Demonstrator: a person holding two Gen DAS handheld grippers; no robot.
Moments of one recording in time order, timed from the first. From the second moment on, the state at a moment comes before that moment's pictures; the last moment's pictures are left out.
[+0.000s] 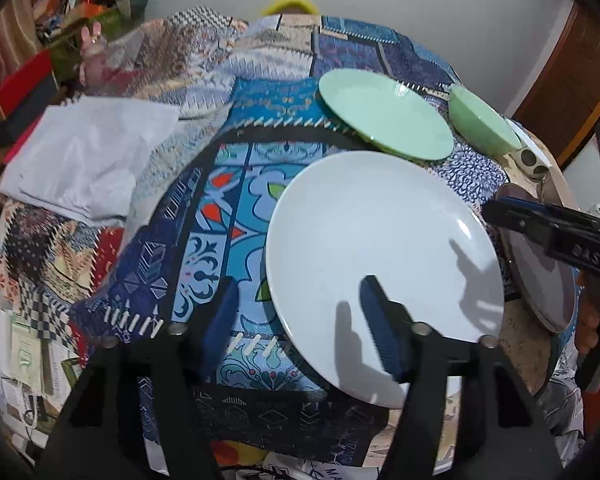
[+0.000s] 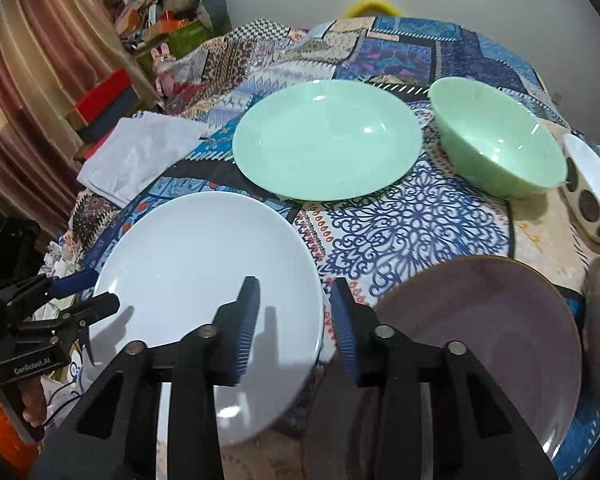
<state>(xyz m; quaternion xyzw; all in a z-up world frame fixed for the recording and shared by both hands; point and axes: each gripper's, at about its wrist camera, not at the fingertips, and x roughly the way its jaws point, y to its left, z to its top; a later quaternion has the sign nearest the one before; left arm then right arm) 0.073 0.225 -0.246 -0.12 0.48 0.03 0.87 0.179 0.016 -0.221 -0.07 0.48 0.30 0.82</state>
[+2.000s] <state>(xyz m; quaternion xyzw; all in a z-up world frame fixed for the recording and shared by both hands) 0.072 0.243 -0.248 -0.13 0.48 0.00 0.87 0.158 0.022 -0.229 -0.06 0.50 0.31 0.81</state>
